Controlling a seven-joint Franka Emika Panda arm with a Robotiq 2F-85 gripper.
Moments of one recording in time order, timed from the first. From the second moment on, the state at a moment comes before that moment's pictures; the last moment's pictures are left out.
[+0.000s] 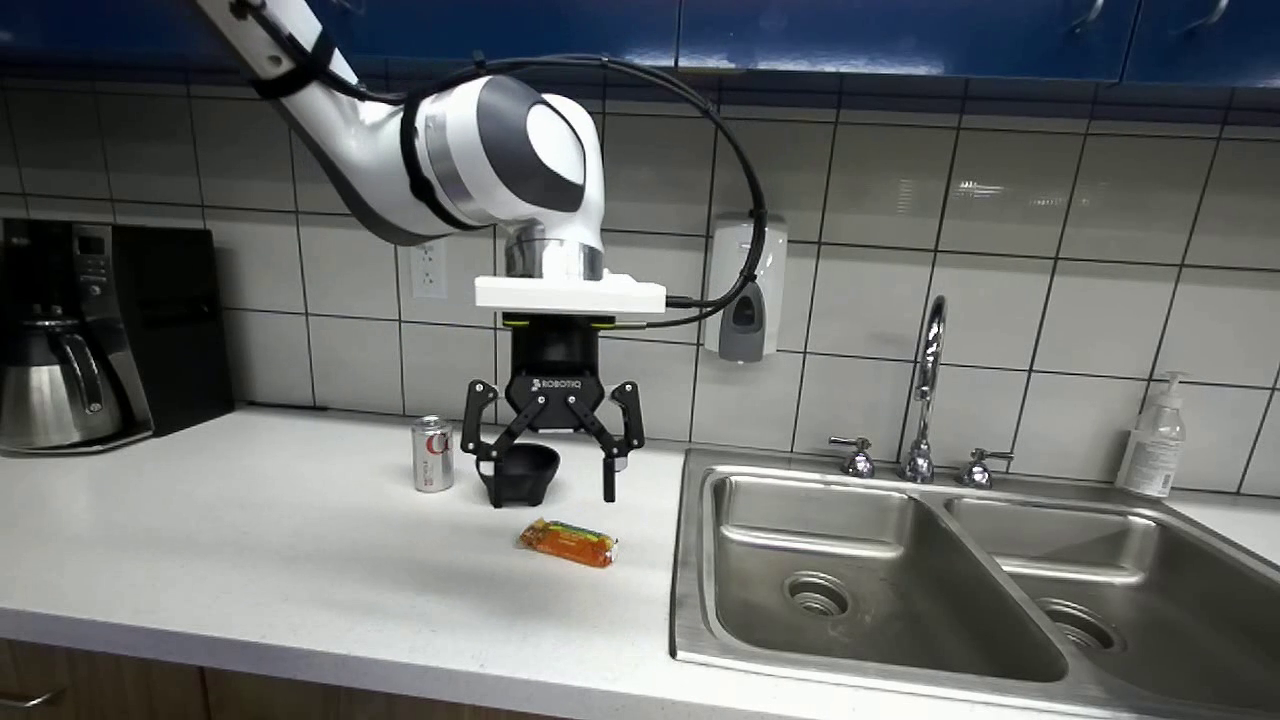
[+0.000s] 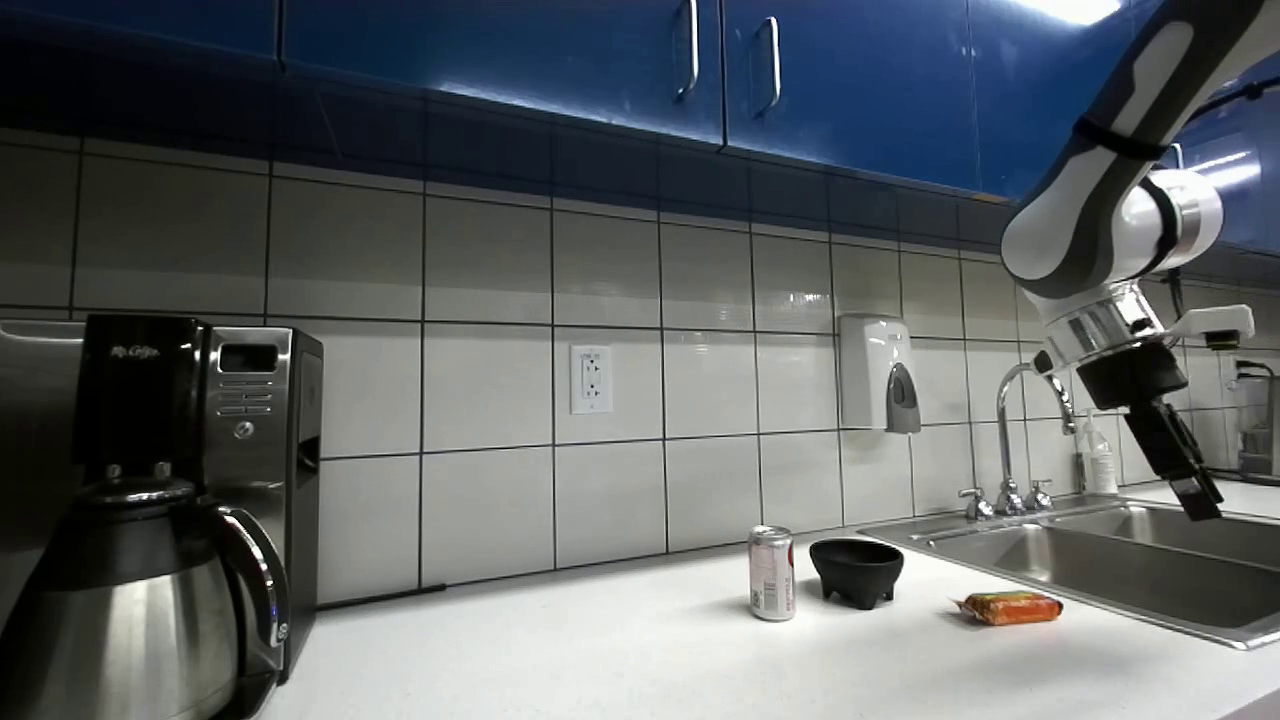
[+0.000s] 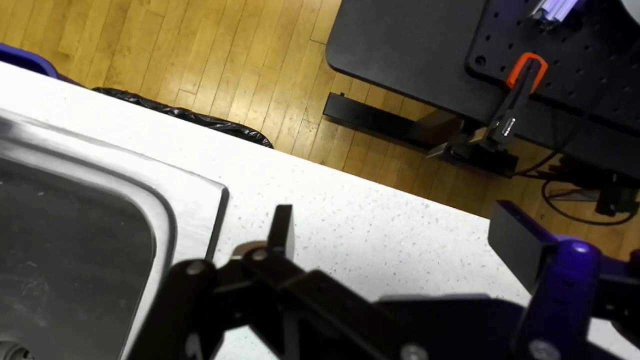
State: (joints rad) arm -0.19 -0.19 -0.29 -2.46 -0.36 2.02 -0.70
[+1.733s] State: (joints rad) arm -0.18 0.18 -0.19 -2.22 -0.35 2.16 -1.31
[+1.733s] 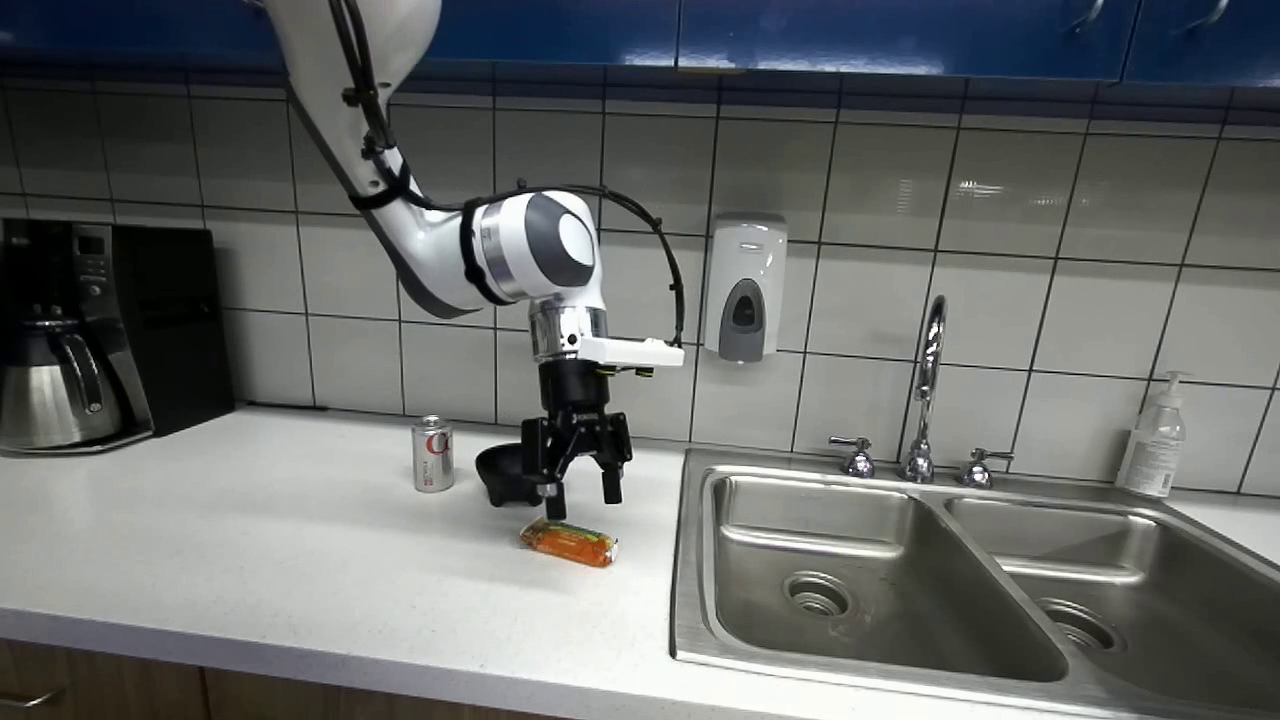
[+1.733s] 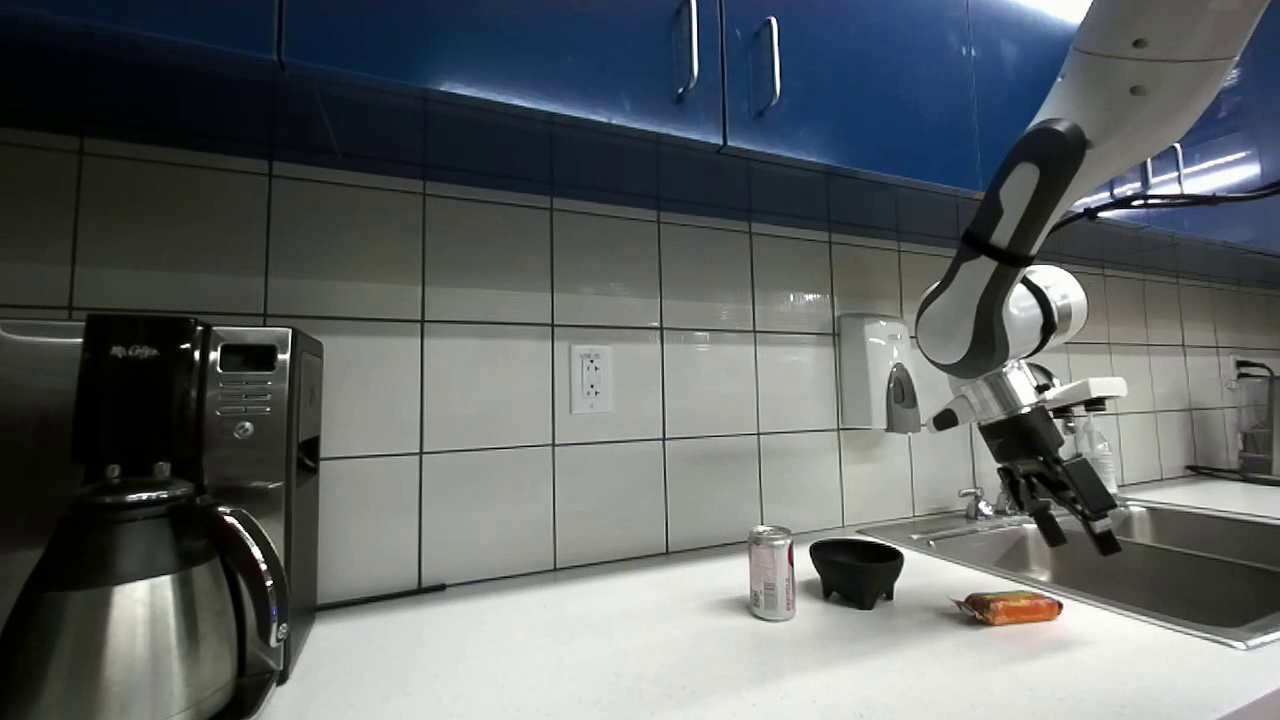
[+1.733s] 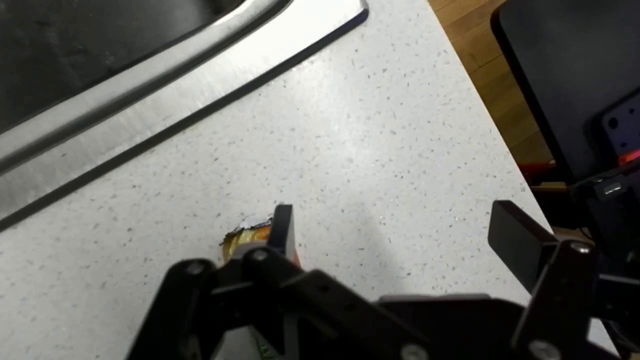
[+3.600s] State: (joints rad) arm -0.19 0.47 -0.13 -1.98 -0.29 2.18 -1.48
